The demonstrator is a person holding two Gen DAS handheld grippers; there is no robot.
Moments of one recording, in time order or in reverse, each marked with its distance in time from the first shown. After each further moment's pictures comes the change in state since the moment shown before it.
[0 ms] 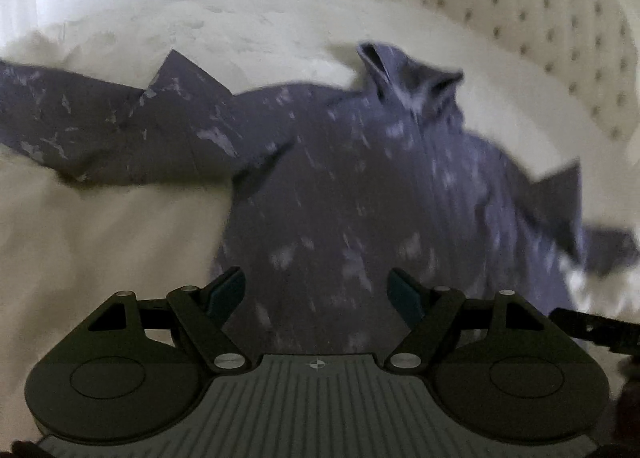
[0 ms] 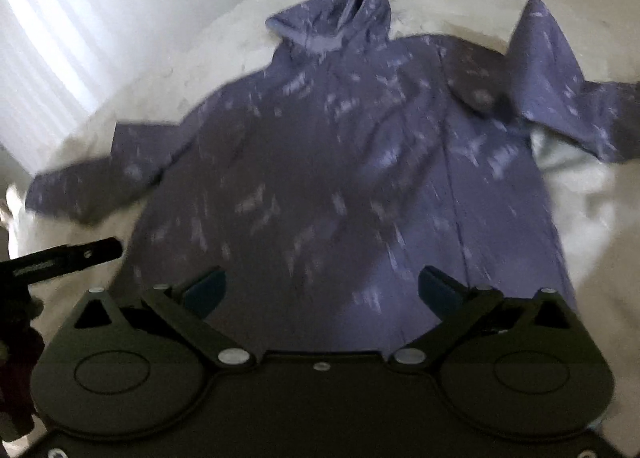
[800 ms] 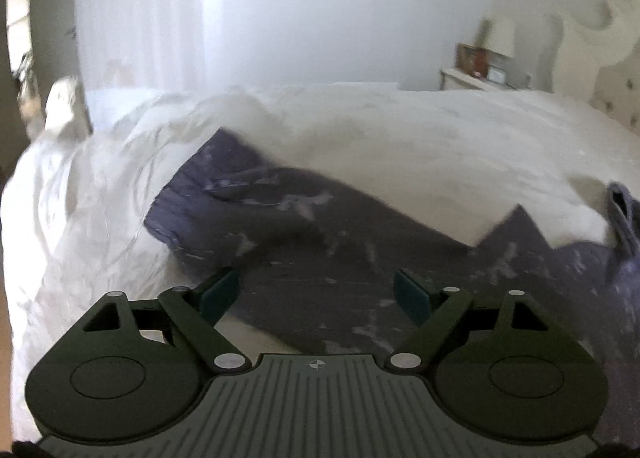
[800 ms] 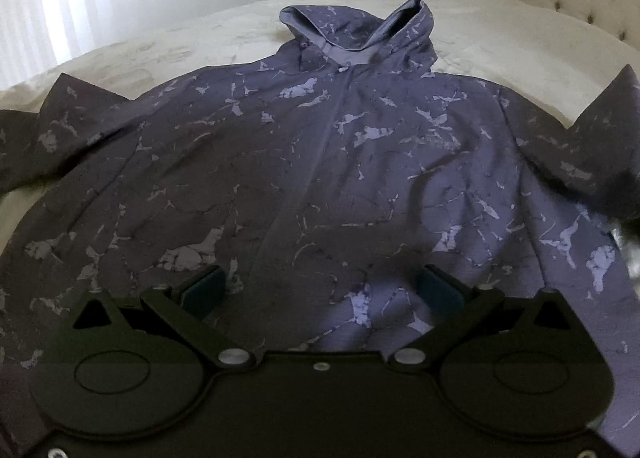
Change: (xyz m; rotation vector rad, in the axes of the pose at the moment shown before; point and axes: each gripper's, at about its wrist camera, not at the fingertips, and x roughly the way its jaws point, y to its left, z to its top) left arm 0.015 0.200 0.089 -0.180 -0.261 0.436; right arm 0.126 0.033 -0.003 -0.246 -0.142 -0.174
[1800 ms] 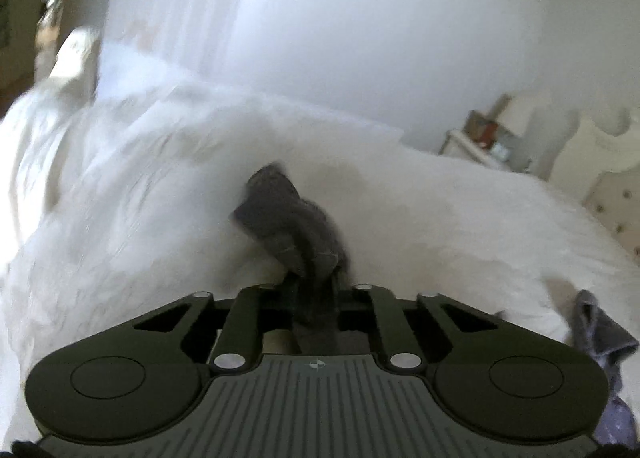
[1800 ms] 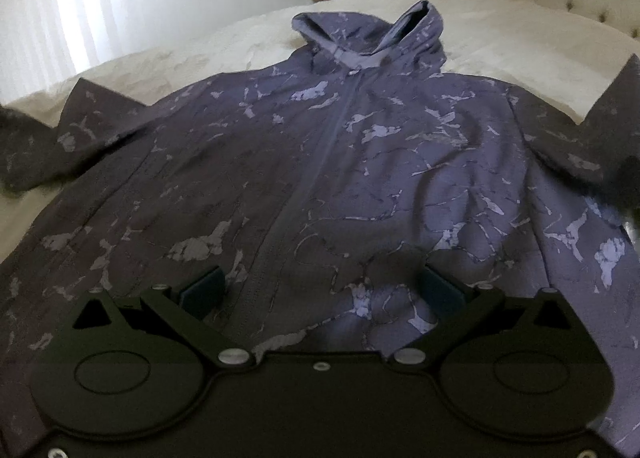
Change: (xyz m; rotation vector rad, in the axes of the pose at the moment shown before) left arm -0.005 0.014 0.037 -0.224 -0.084 -0.104; right arm -0.006 -0.009 -0.005 -0.011 -0.016 0.077
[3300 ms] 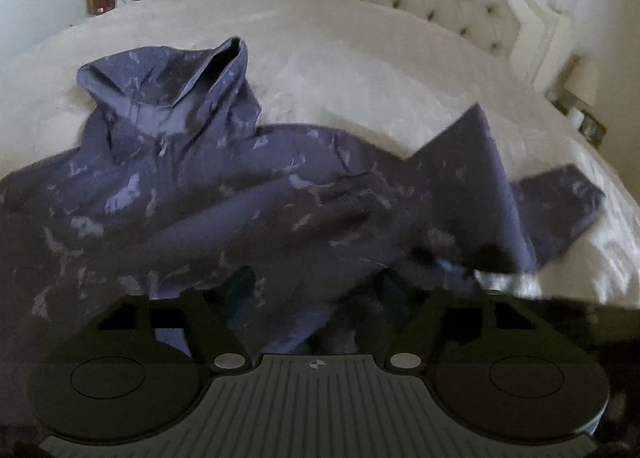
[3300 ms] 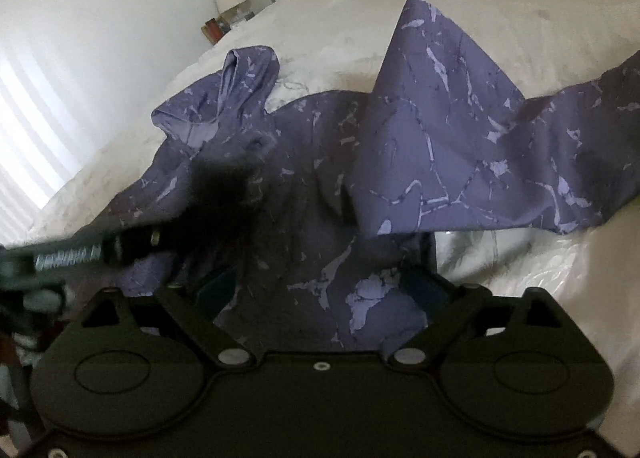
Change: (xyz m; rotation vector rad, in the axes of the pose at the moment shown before) left arm -0.010 -0.344 -0.219 0.720 0.399 -0.681; right arm -0.037 -0.164 0.018 0.421 -0.019 -0.004
